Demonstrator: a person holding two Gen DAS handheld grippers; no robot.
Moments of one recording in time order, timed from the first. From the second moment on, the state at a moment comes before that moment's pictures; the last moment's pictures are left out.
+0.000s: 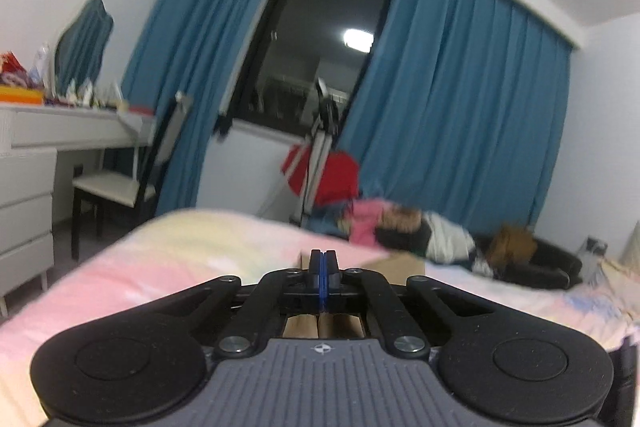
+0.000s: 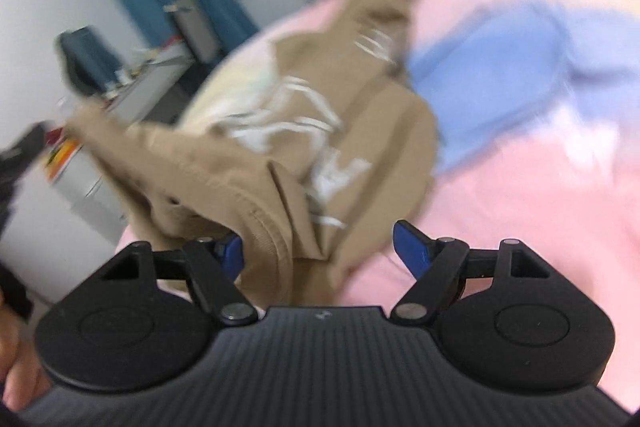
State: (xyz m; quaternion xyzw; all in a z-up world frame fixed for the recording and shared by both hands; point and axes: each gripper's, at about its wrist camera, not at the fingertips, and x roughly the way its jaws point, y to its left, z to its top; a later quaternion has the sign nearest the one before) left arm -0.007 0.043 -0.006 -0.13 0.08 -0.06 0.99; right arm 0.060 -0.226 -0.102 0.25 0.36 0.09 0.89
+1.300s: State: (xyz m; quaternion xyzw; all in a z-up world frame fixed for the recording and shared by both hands) left arm -0.049 -0.087 -0.100 0.38 0.16 -0.15 0.90; right arm 0.060 -0.252 -0.093 0.30 0.32 0.10 0.89
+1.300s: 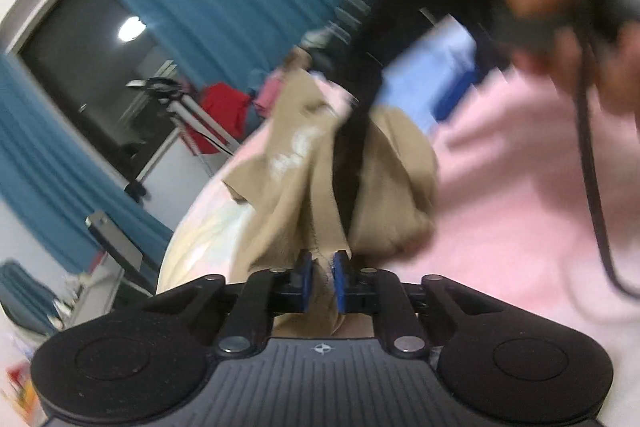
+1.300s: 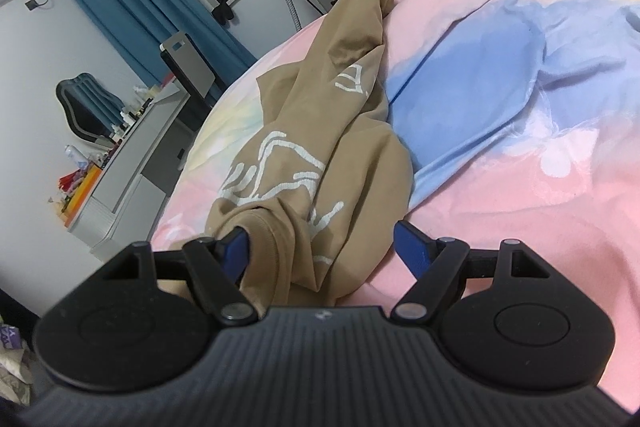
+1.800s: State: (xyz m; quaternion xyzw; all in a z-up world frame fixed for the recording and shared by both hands) left arm -0.069 -0.030 0.007 0.09 0.04 -0.10 0.99; right arm 0.063 -0.211 -0.110 0.24 0.39 0.15 0.88
